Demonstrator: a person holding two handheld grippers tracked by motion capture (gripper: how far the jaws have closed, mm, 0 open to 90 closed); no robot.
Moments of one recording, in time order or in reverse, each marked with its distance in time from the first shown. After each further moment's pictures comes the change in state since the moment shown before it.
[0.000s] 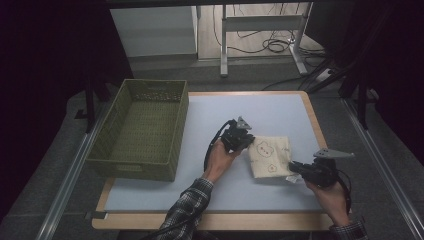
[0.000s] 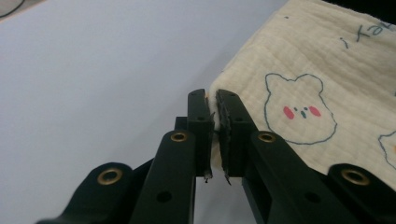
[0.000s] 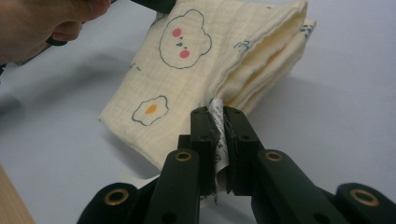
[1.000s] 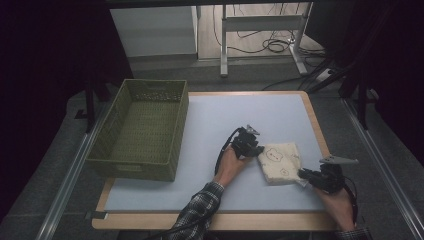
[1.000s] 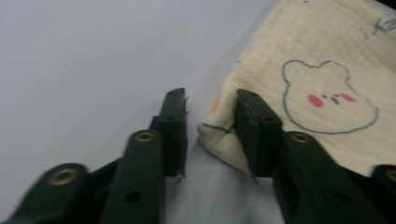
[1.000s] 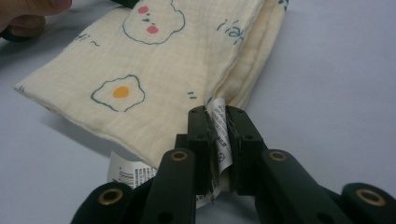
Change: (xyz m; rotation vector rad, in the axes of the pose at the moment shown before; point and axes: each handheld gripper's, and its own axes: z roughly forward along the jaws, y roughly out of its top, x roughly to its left) left arm -0.011 -0.015 0.058 0.061 -0.076 -0.111; right arm -0.031 -0.034 0.001 0.090 -0.111 0.069
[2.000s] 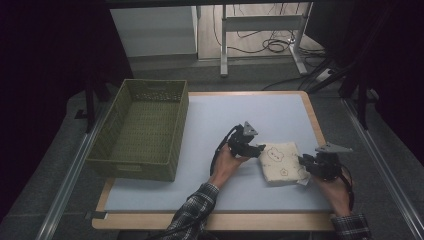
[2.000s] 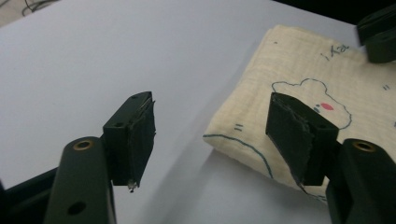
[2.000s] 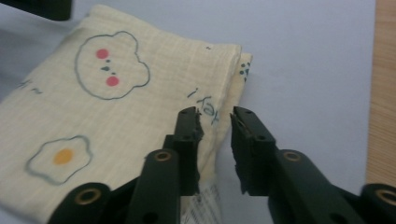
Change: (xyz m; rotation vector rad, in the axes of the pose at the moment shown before) left arm -0.009 0.005 -0.030 -0.108 0.091 0.141; right arm 0.000 0.033 0.007 -0.057 -0.142 -0.126
